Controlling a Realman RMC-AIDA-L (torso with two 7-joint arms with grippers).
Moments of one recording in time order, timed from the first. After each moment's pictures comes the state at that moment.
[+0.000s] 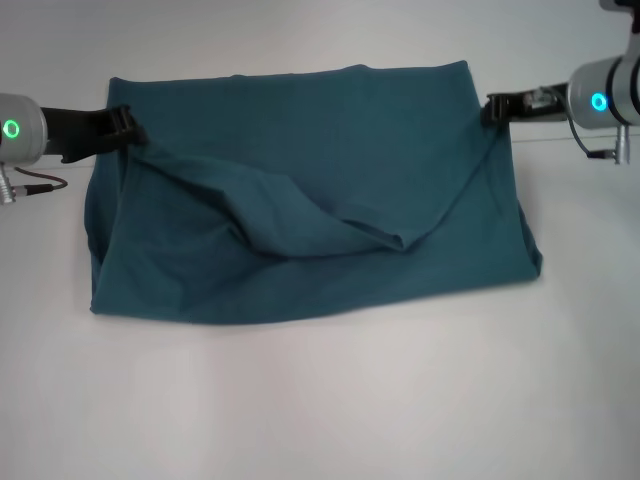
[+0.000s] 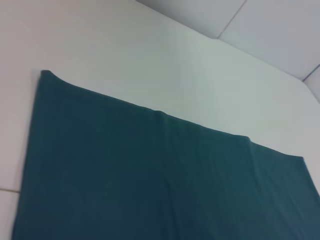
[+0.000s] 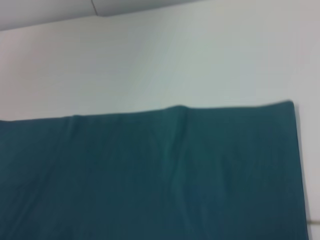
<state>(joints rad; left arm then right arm) -0.95 -1.97 0.61 0.55 2.46 0.89 -2.55 0.96 1.93 -0.85 -0.50 -2.47 -0.71 2.52</state>
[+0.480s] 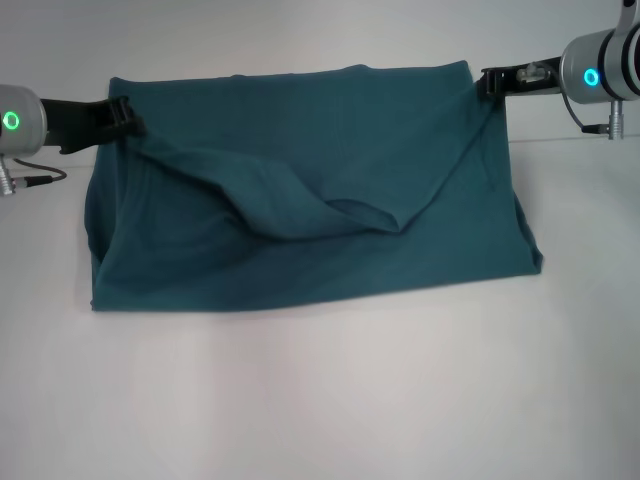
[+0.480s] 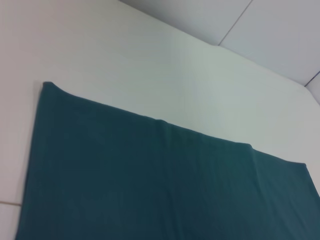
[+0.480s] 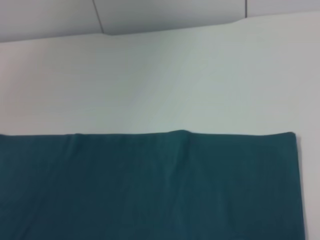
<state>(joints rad) -0.96 -1.97 0.61 0.56 2.46 0.88 -2.55 0.99 1.93 -0.86 -0.50 -2.48 -0.67 2.52</state>
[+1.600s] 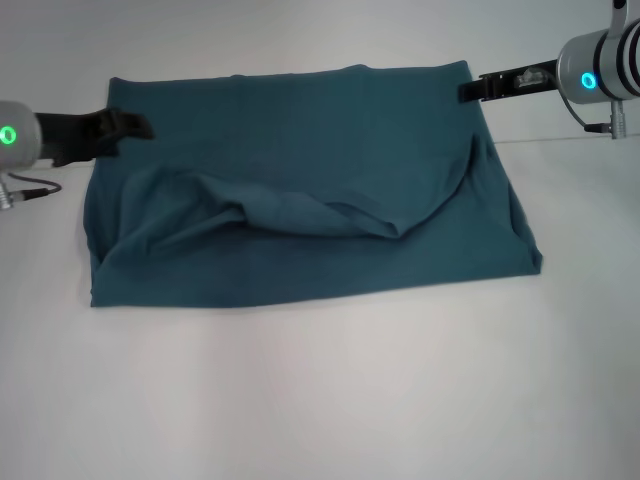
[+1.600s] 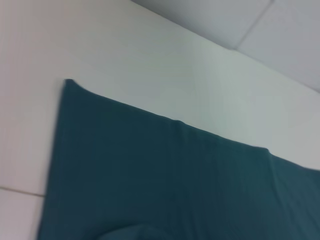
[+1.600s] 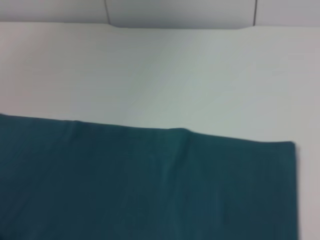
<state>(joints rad) -0.93 -1.98 0.62 0.56 2.46 0.84 -2.57 0.99 1.93 -0.92 -0.52 -2.50 -0.66 2.48</state>
